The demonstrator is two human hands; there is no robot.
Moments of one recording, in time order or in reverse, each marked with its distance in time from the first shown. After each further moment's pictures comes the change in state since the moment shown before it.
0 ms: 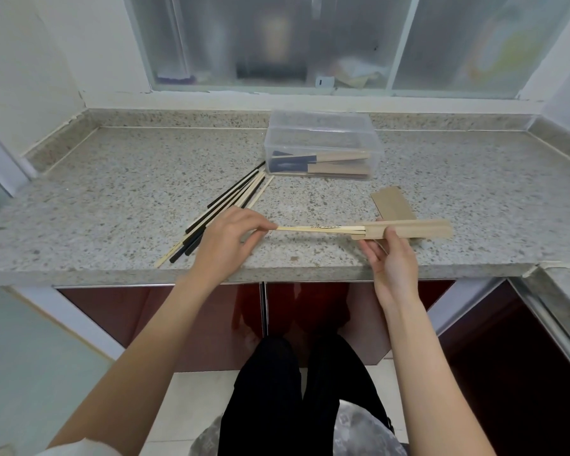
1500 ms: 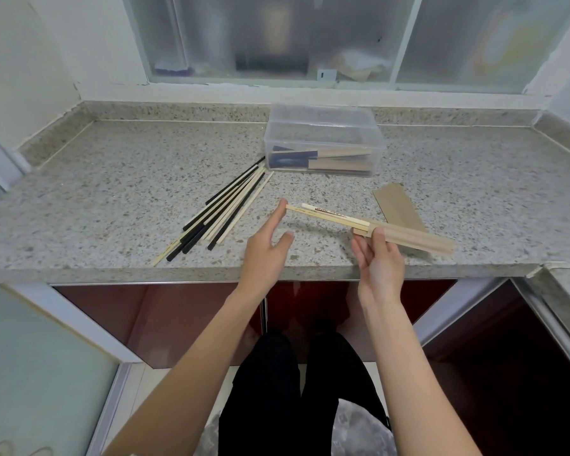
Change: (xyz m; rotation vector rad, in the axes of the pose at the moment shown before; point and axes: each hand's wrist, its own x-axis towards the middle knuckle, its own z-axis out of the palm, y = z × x) left_hand 0.004 0.056 0.046 -0.715 0.015 -0.617; right_hand -0.007 0.019 0.015 0.073 0.108 0.000
